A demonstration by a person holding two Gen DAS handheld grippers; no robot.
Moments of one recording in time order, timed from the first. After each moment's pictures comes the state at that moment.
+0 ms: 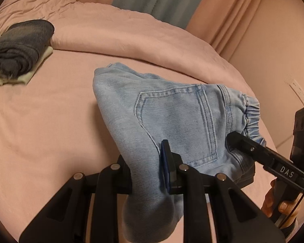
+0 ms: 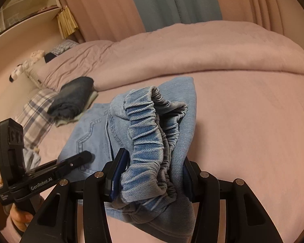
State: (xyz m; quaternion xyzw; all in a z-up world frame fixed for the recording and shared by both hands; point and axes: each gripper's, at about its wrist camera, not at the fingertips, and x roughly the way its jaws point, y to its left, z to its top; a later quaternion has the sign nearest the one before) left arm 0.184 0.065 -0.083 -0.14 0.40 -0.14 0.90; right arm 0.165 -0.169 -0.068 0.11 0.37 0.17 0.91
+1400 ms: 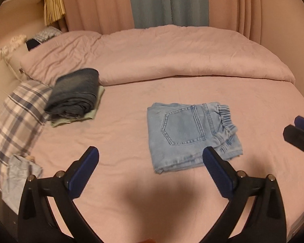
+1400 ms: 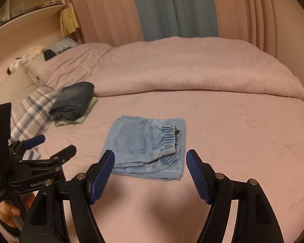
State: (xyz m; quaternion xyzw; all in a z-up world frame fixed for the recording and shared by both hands) left arm 0.108 0.044 0.012 0.06 0.38 0.03 0.92; right arm 0.086 -0.185 0.018 0.06 0.36 0.14 0.92
